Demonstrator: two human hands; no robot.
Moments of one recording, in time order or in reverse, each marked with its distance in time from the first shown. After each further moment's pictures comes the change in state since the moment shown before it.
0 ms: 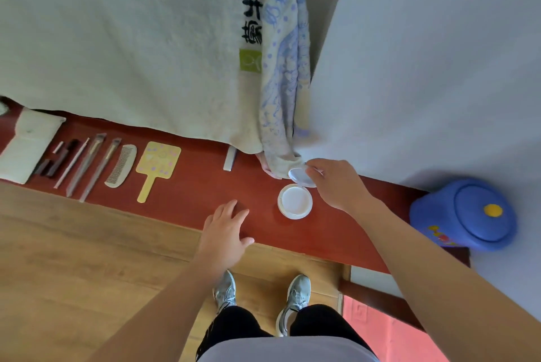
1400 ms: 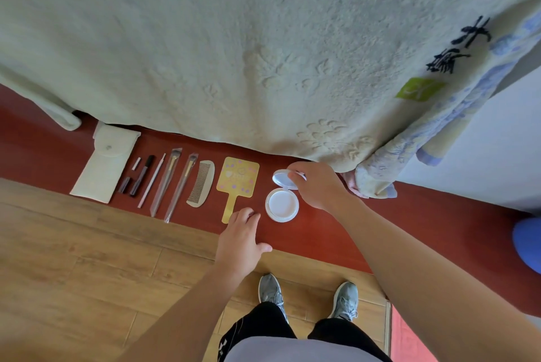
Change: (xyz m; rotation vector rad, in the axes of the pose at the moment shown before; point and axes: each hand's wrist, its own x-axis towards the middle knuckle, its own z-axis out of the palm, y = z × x) left_hand 0.015 -0.166 -0.044 -0.114 0.020 -0.022; right_hand 0.103 -0.176 0.129 0.078 -0.153 -0.003
